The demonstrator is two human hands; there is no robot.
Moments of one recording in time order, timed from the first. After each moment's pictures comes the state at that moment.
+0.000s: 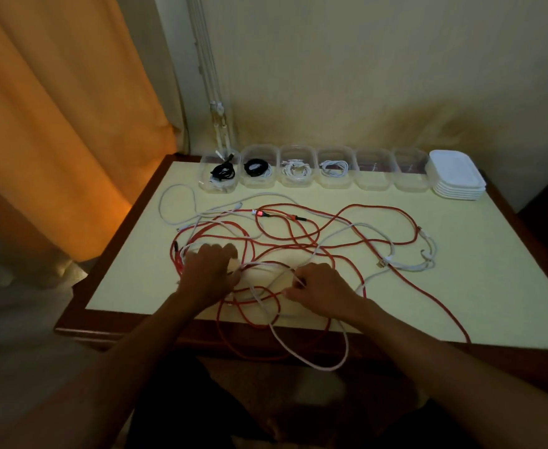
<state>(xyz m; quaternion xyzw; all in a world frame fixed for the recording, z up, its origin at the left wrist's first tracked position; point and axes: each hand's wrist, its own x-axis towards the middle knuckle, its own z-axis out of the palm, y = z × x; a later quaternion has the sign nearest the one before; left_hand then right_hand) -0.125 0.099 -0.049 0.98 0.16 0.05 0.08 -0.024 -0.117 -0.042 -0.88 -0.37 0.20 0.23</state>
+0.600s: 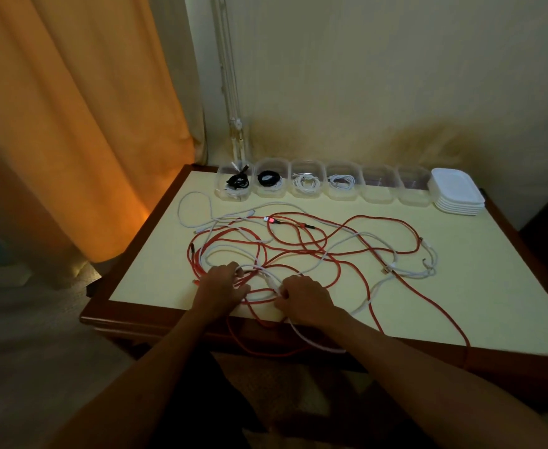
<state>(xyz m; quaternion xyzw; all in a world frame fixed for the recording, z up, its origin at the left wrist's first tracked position) -0.154 0.083 -0.073 0.95 0.22 0.09 0.22 -0.069 -0.088 -0.040 -0.89 -0.37 0.18 0.17</state>
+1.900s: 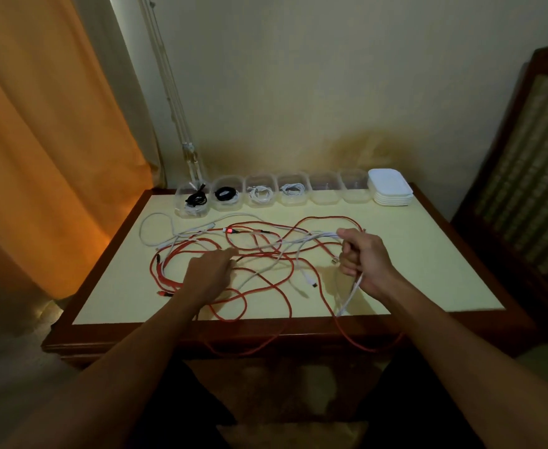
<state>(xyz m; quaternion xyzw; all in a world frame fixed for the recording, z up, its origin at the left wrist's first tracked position) -0.117 0.039 -0.020 0.98 0.13 0.07 0.11 -0.021 -0.244 0.035 -0.61 -0.05 0.19 0.76</state>
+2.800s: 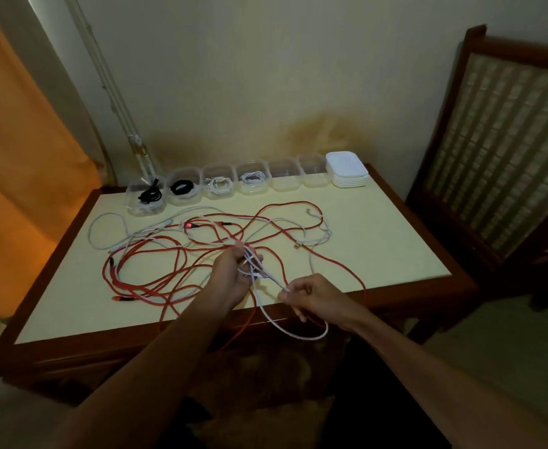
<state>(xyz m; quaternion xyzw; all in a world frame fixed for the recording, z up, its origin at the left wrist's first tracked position) -0.085 -0.088 -0.012 0.37 0.27 0.03 0.89 -0.078 -0.283 -0.014 -0.77 -0.25 0.29 0.51</state>
